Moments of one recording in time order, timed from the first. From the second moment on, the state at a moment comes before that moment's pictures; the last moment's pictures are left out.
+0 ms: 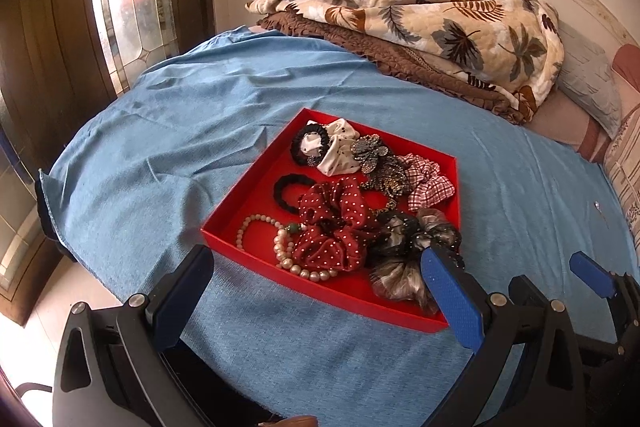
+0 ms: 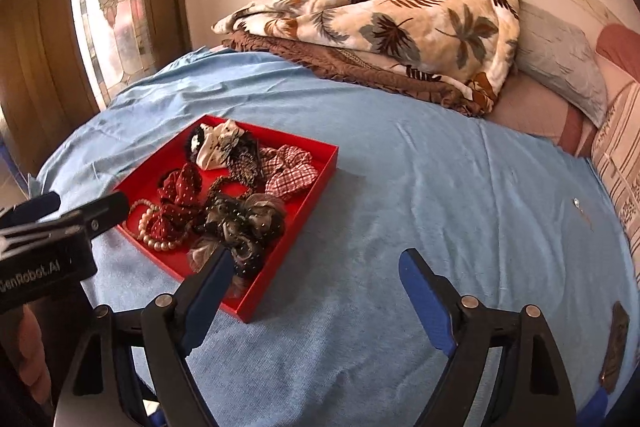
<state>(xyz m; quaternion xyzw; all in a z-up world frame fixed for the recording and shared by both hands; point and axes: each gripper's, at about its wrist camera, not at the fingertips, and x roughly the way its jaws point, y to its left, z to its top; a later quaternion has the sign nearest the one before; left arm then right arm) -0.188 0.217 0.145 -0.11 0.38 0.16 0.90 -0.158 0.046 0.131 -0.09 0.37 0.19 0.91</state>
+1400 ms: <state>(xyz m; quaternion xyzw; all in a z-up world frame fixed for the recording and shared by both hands) -0.183 0.210 0.136 -0.10 0.40 0.16 0.90 -0.157 0.033 0.132 -0.07 0.36 0.17 0.92</state>
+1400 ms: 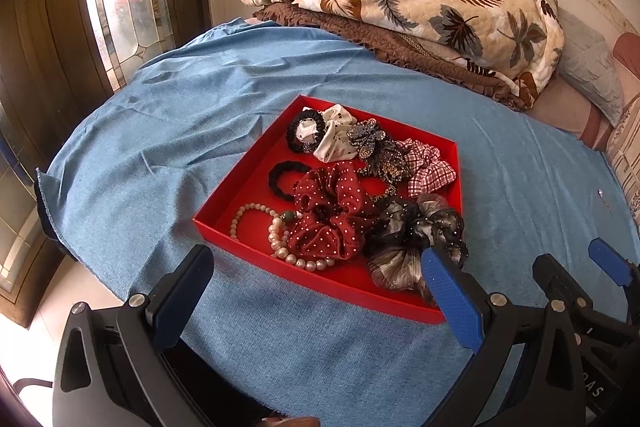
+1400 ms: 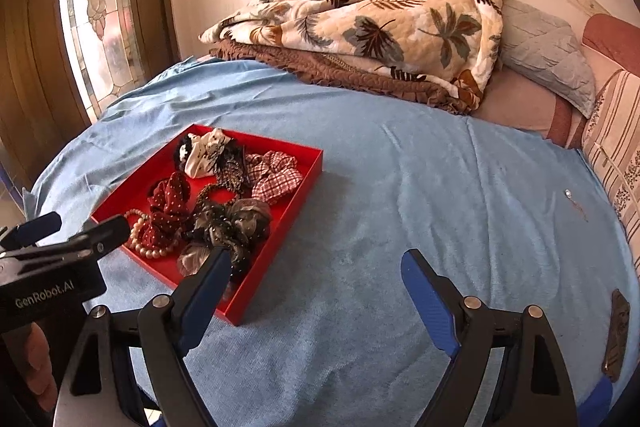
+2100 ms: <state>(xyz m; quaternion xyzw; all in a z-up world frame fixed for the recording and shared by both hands) -0.181 0.208 0.129 -0.09 0.41 0.16 0.89 -0.146 0.031 0.124 -0.06 0.39 0.17 0.90</state>
